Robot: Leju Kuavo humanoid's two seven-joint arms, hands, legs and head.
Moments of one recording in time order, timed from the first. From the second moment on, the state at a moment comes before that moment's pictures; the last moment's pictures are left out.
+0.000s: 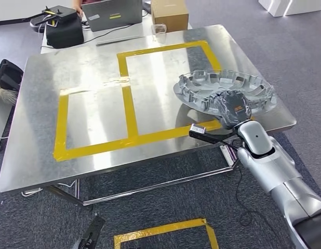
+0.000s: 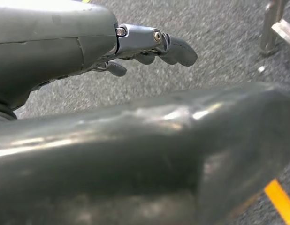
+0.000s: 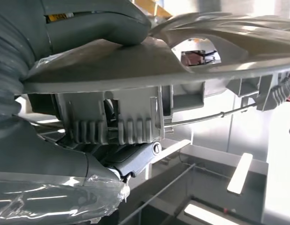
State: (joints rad) left arm -0.15 -0.14 0.14 -0.24 -0.66 0.44 -0.07; right arm -0.73 -0.22 0.64 -0.95 1.24 -0.41 -0.02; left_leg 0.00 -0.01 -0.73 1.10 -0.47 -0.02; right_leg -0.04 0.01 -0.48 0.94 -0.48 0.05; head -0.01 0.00
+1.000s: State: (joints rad) left arm -0.16 -0.13 0.10 -0.23 -0.75 0.49 0.00; right arm -0.80 -0.21 0.66 -0.94 1.24 -0.41 -0.03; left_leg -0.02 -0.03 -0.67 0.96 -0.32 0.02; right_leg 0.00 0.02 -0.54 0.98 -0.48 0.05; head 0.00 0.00
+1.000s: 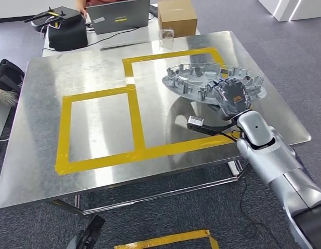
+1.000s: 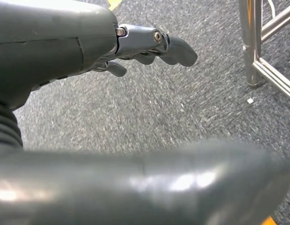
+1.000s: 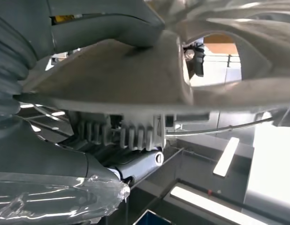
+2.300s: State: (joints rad) left arm -0.16 -0.12 0.09 -0.23 -0.74 0.48 0.03; right arm -0.82 -0.20 0.66 -0.95 1.21 -0.40 -0.04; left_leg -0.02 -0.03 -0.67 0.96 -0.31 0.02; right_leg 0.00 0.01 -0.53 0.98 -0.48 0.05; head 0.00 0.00
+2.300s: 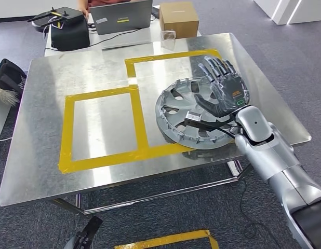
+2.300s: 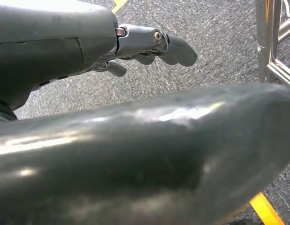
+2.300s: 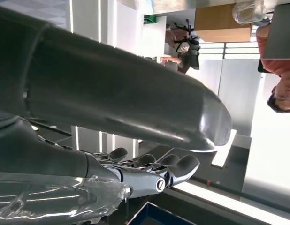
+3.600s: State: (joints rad) left arm -0.17 -0.11 0.10 -0.24 -0.73 0.50 0.03; right arm -0.86 -0.17 0.68 -0.94 1.20 -0.38 -0.05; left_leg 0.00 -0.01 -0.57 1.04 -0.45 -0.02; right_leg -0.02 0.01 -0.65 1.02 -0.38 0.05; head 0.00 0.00
